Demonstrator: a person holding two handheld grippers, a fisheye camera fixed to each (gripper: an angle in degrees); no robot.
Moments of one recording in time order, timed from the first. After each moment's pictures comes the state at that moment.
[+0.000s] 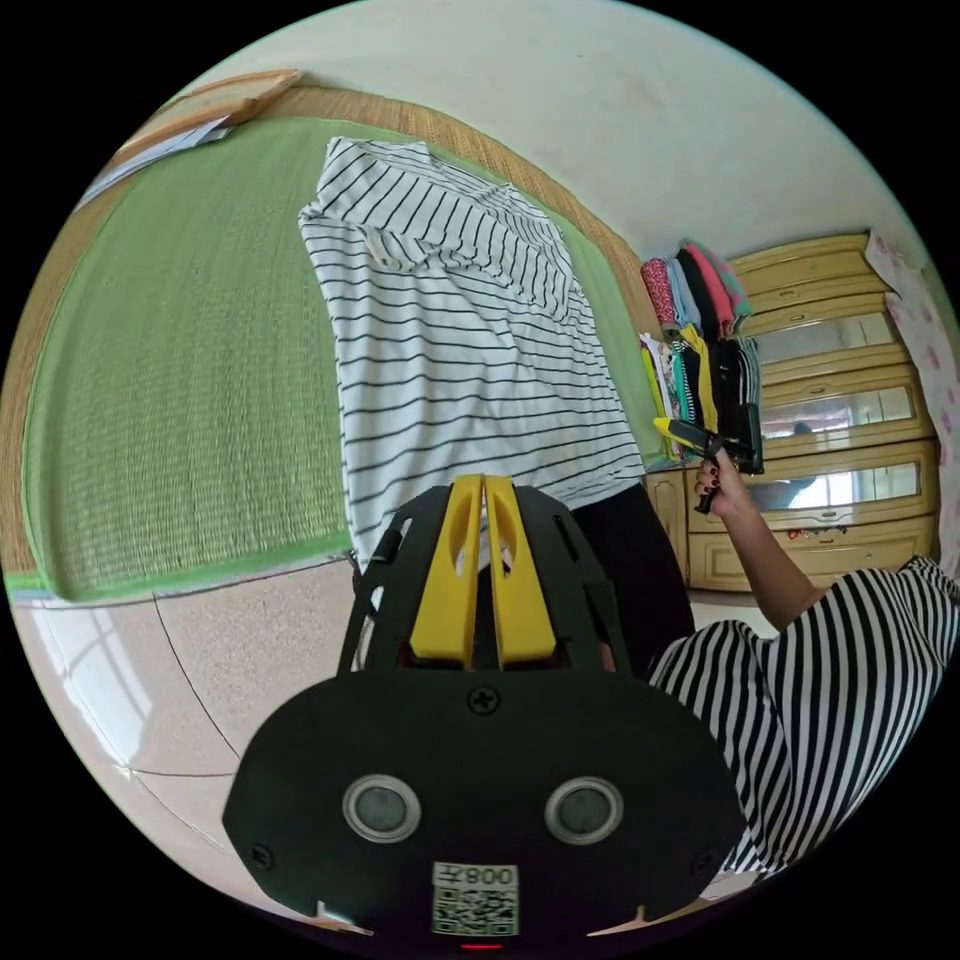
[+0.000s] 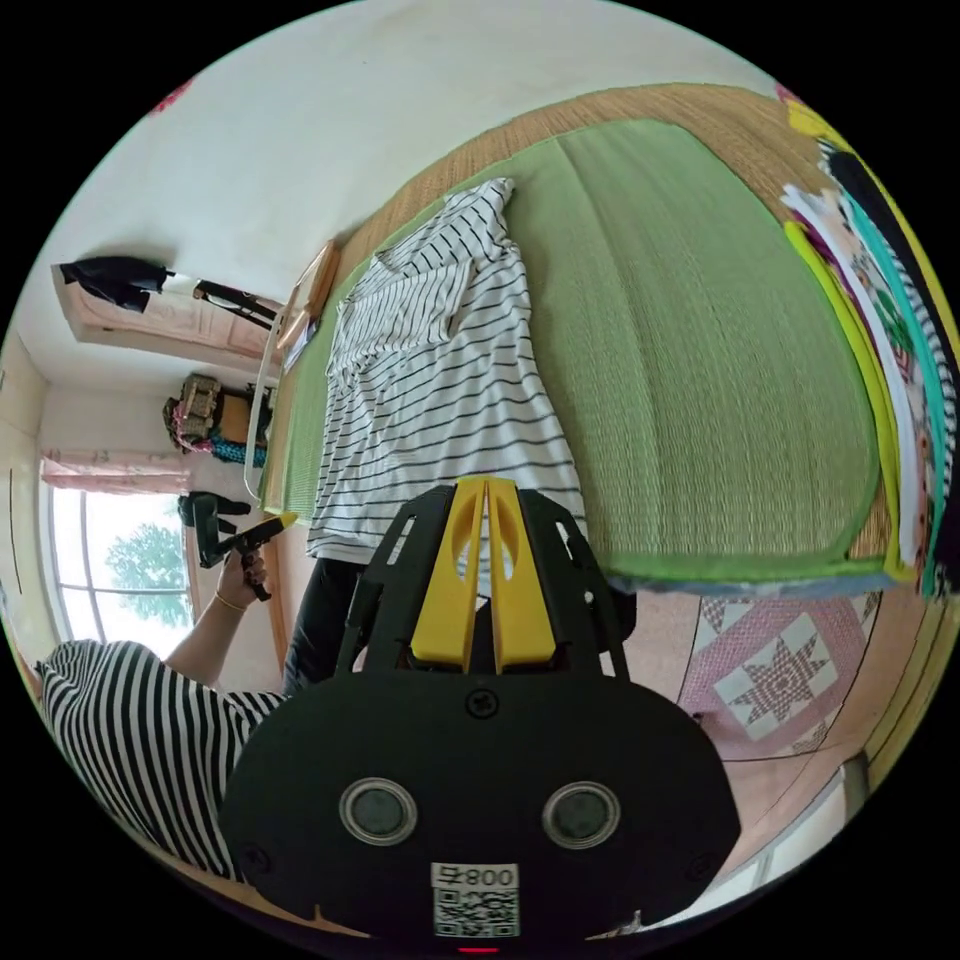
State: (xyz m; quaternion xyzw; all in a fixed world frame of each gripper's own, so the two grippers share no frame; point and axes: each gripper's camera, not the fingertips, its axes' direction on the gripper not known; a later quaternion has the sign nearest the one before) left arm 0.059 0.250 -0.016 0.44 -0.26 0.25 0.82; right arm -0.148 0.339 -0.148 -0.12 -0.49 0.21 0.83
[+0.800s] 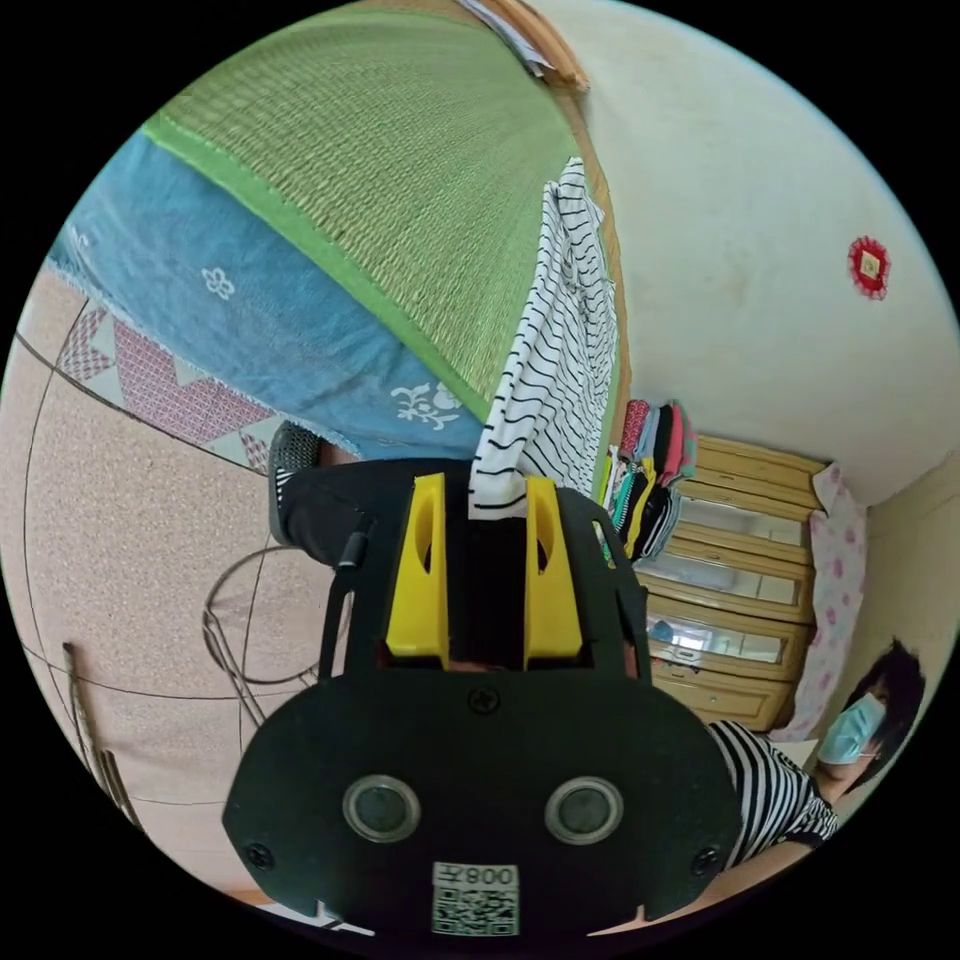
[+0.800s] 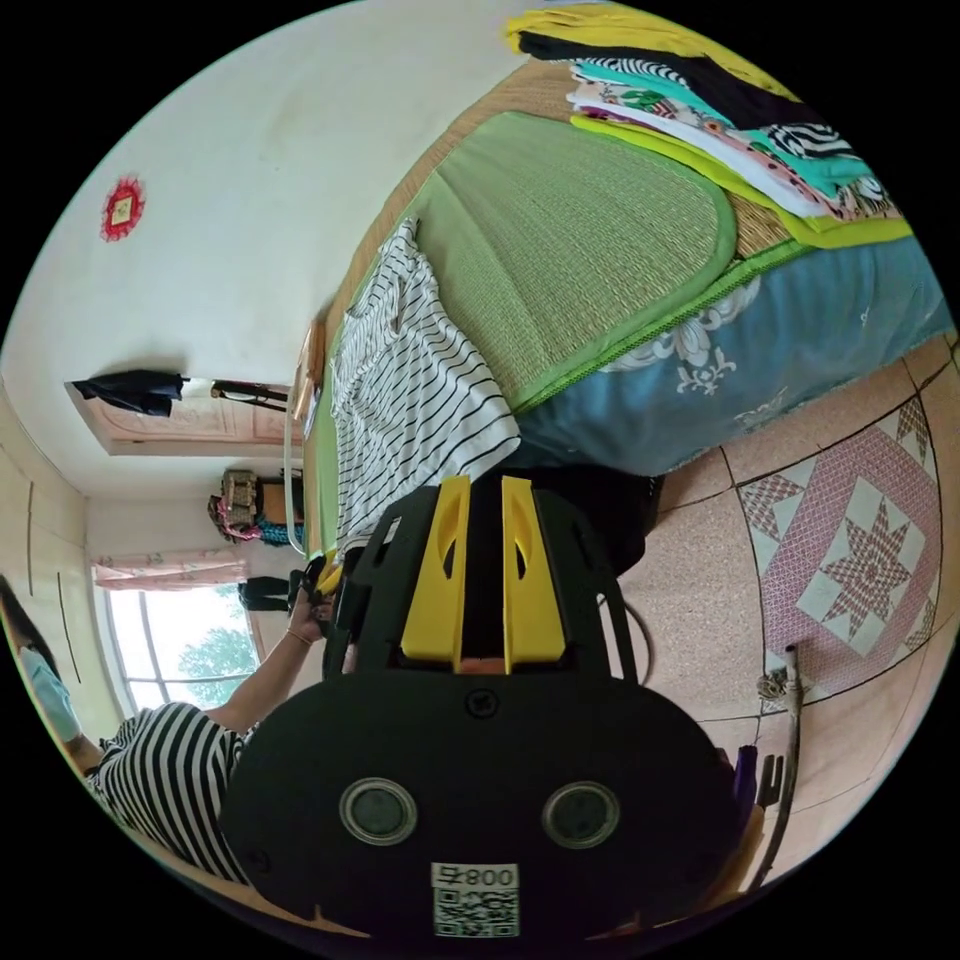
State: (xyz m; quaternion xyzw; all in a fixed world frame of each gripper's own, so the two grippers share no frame) left arm -0.187 0.230 0.087 0.49 0.04 0.15 0.86; right arm -0.175 0.555 -0.133 -0.11 -0.53 0.36 0.76
